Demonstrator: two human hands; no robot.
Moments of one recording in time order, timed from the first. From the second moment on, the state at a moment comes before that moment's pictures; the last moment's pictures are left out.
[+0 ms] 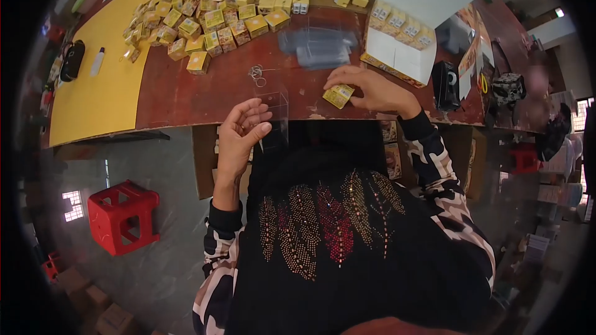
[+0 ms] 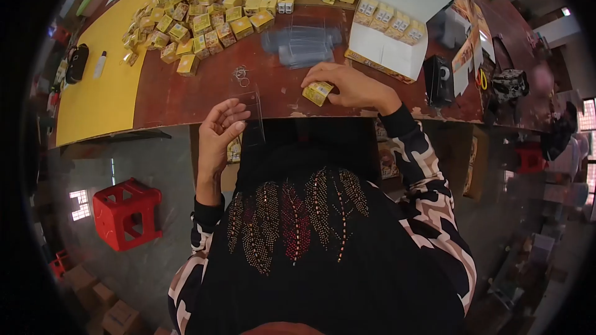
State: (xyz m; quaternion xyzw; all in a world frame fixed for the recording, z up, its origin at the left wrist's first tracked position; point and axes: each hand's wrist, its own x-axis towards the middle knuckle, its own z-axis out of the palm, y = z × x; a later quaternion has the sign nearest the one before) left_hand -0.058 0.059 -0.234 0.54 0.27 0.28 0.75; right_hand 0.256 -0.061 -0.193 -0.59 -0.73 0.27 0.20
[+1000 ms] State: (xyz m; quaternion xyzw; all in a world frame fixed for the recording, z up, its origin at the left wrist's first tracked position) left_hand -0.022 0.036 -0.247 0.54 0.27 0.25 0.76; right_hand 0.235 -0.092 -0.245 -0.79 -0.41 0.20 0.41
